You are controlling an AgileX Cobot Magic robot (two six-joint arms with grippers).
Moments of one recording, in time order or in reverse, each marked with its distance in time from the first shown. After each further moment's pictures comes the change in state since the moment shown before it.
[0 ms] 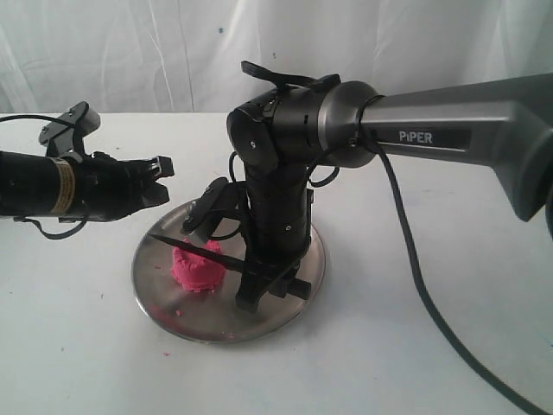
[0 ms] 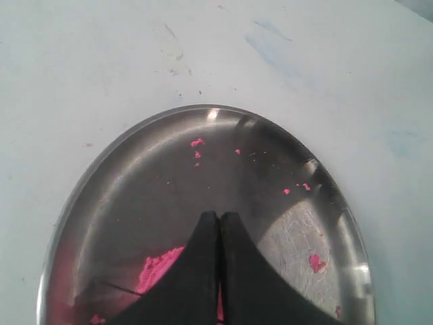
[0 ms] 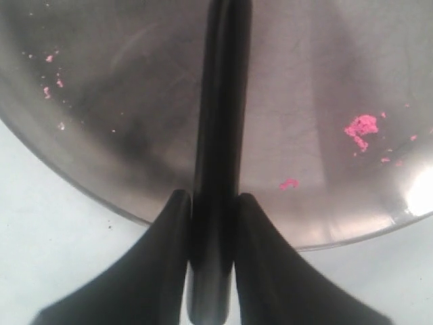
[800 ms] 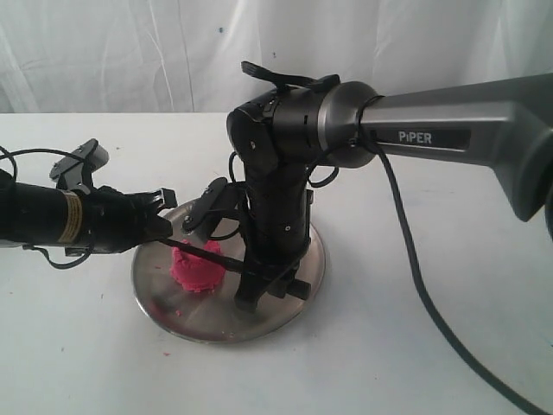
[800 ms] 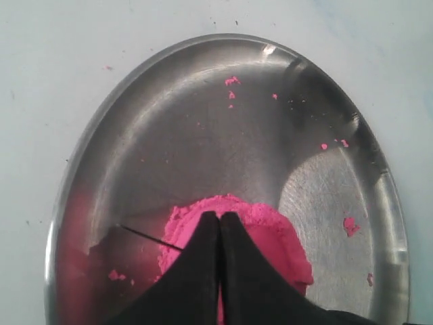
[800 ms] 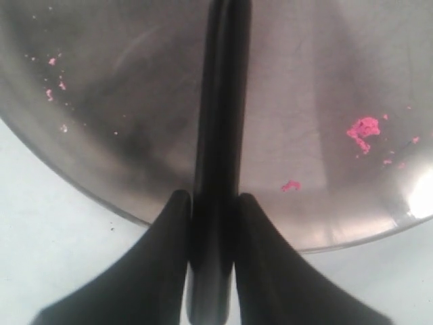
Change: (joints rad) left arm 0.006 0.089 0.040 -0.031 -0.049 0.019; right arm 0.000 0.000 0.000 0.006 -0.004 -0.002
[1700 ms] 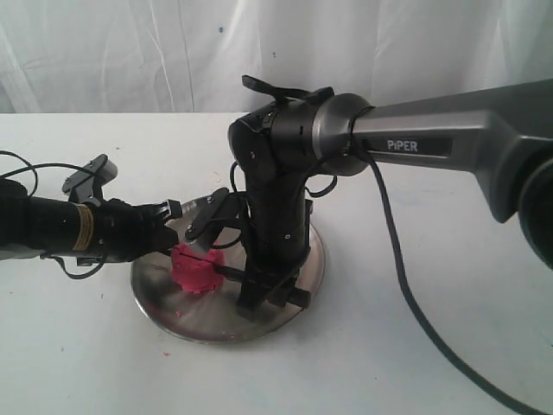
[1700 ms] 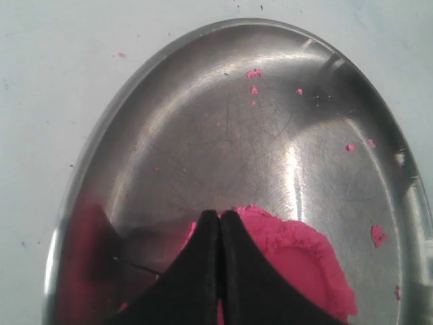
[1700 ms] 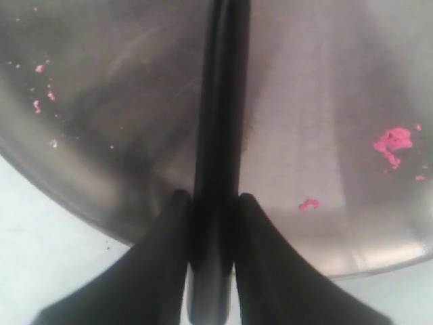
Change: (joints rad) left arm 0.005 0.113 -0.014 -0.104 -0.043 0.116; right arm -0.004 0.045 0.000 0.020 -0.011 -0.014
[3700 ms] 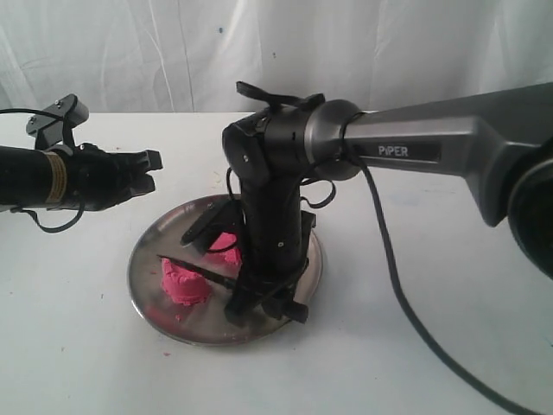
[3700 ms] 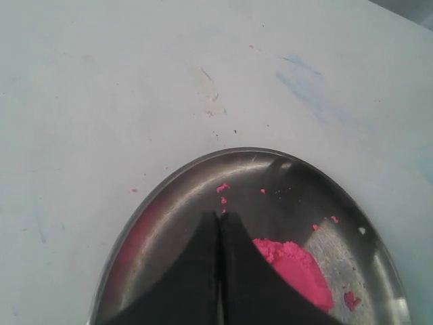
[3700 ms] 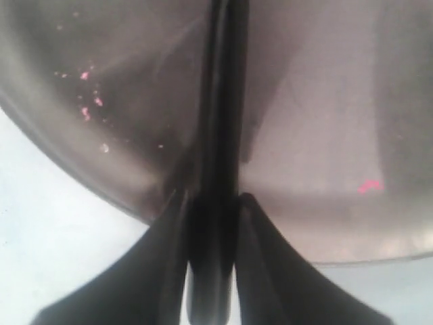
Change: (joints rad) left arm 0.031 -0.170 -0.058 0.035 0.115 0.026; right arm 0.001 0.006 -0.010 0.037 0.055 0.094
